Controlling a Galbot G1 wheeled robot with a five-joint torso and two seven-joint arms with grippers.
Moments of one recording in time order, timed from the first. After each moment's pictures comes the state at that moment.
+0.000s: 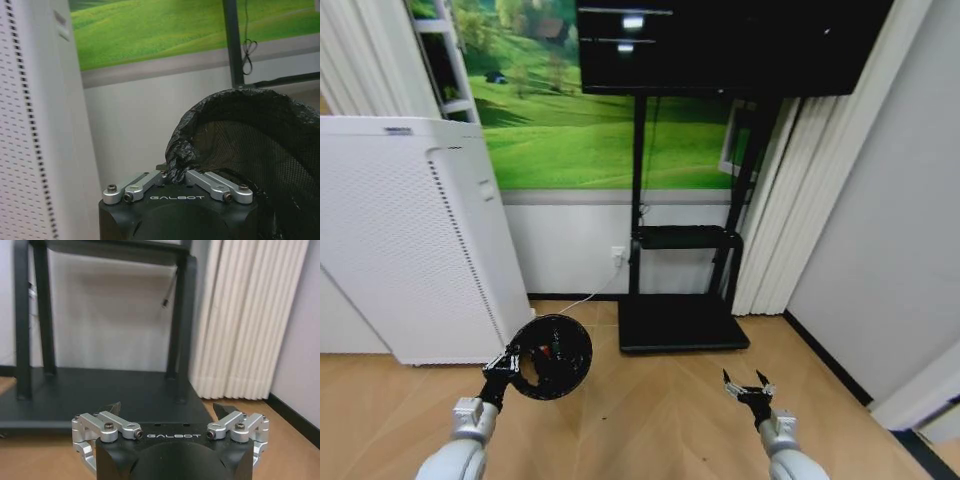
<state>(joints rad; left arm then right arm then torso) 1.51 -1.26 -0.72 -2.00 -0.21 0.03 0.04 -1.49 1.08 0.50 1.71 0.40 0.04 0.20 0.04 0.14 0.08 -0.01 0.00</state>
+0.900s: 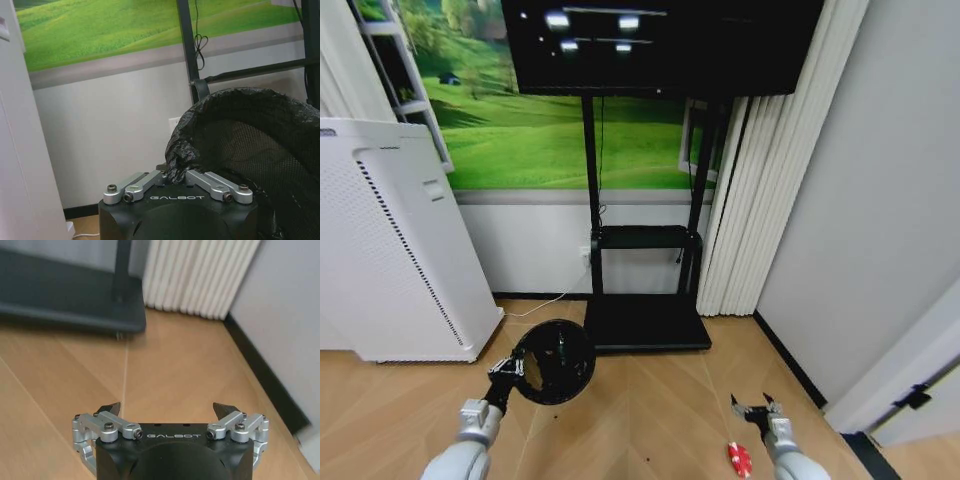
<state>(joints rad) 1.51 -1.22 -0.67 -1.98 -0.21 0.04 0.04 -1.45 0.93 0.37 1.54 0.52 -0.21 0.31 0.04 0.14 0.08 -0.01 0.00</state>
